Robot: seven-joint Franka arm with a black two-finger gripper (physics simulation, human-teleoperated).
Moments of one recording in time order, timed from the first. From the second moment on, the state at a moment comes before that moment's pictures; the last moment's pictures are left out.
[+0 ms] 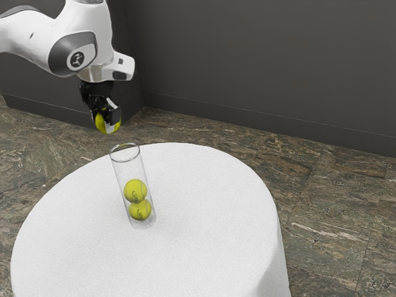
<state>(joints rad) -0.32 -0.06 0.32 -1.85 0.29 1.85 0.17</state>
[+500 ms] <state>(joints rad) -0.37 -0.07 0.29 -1.85 0.29 1.82 0.10</state>
